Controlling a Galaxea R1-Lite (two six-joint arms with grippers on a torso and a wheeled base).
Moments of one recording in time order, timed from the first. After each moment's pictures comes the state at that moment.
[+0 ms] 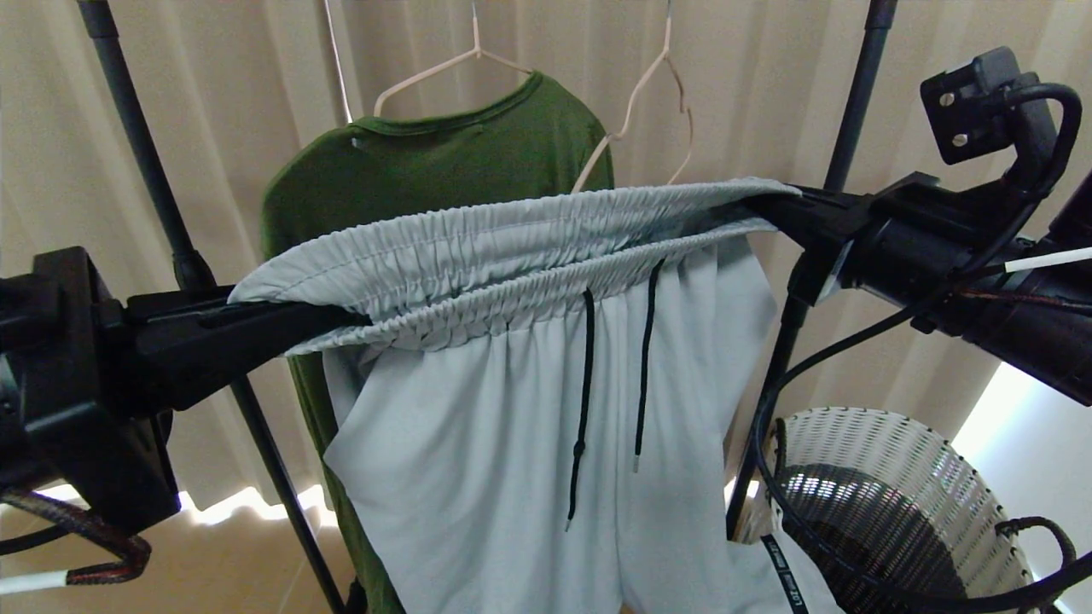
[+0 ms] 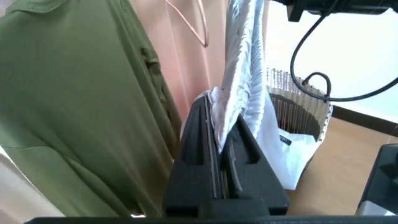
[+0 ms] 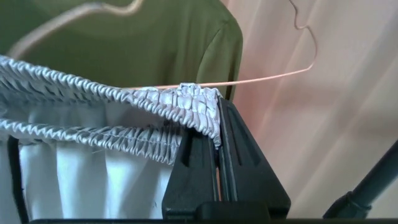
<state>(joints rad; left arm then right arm) -0.67 1.08 -0.76 -0.30 -0.12 0.14 0.48 1.51 -0.88 -0.75 0.04 -0.12</state>
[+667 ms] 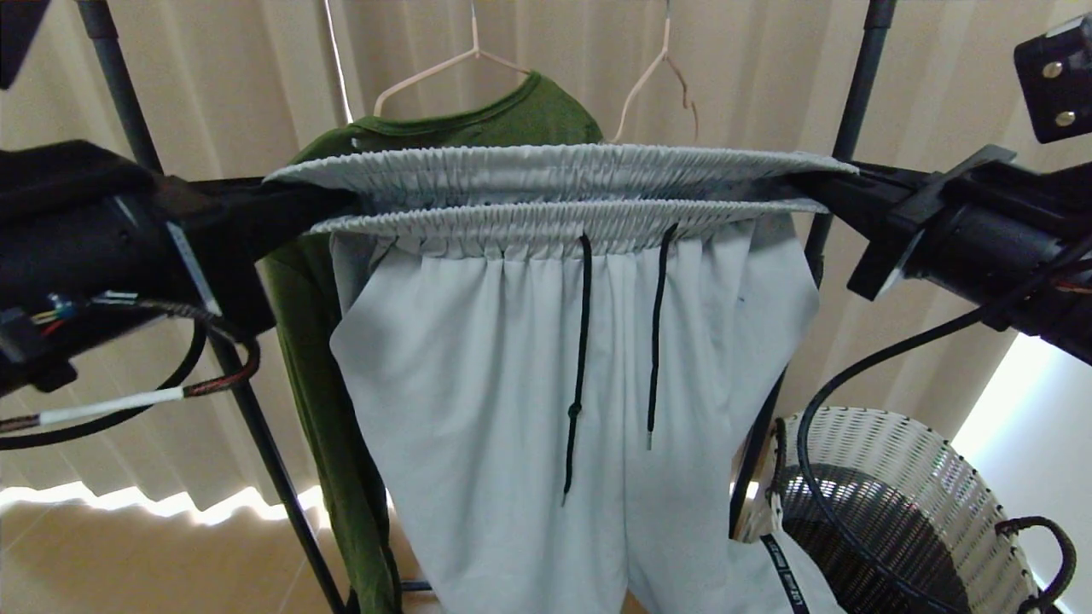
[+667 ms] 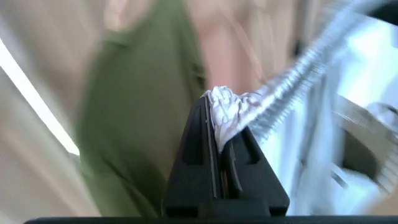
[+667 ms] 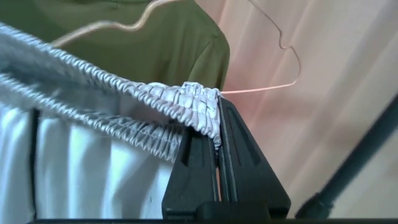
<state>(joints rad) -0.63 1.23 -0.93 -0.34 0.11 0.14 0.49 1.41 -0.85 -0.70 0.04 -0.19</state>
